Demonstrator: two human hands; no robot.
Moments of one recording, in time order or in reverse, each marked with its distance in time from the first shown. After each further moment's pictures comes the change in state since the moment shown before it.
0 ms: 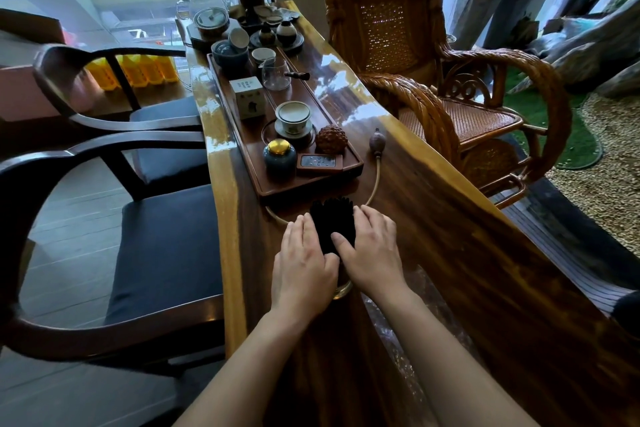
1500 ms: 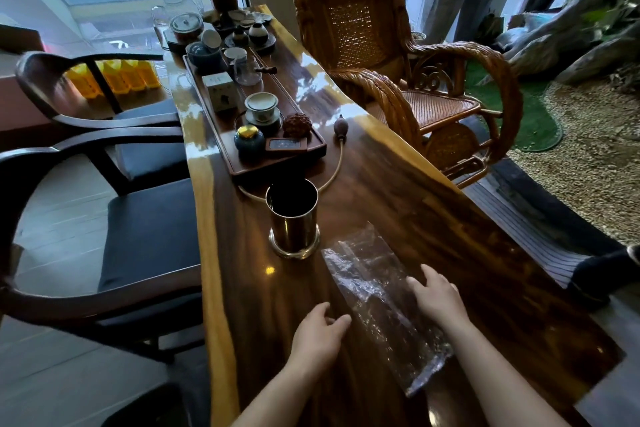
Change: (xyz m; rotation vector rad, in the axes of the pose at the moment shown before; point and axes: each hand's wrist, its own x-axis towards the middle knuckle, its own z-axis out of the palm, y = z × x) left_hand -0.145 0.003 0.104 -0.357 -0.400 -0.404; right_hand -0.120 0.210 -0.033 -0.027 -0.188 0.563
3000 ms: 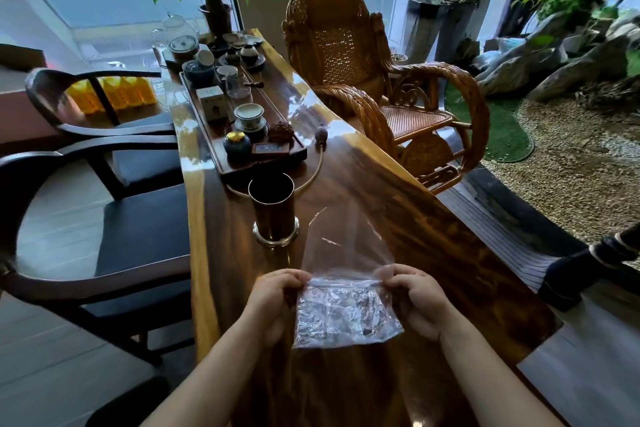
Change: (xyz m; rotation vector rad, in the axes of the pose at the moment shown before) left_hand -0.048 0.019 -0.032 -0.848 -0.137 0.022; right_hand -0.103 0.013 -0.057 1.230 -0.486 -0.088
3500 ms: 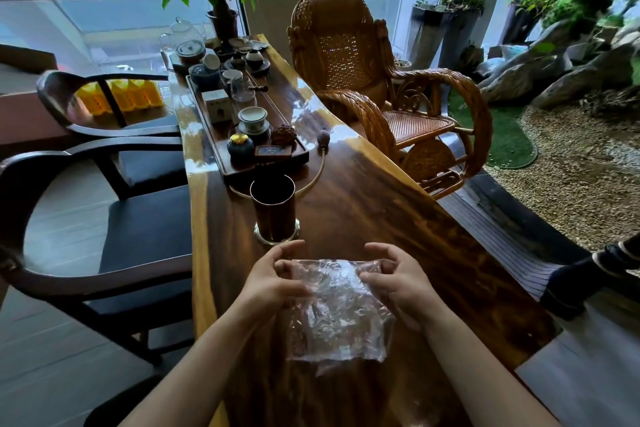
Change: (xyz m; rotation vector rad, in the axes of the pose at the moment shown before) left_hand -0.026 0.028 0.002 0.350 -0.062 0.257; right_hand -0.009 -0.014 0.026 -0.340 0.044 -0.192
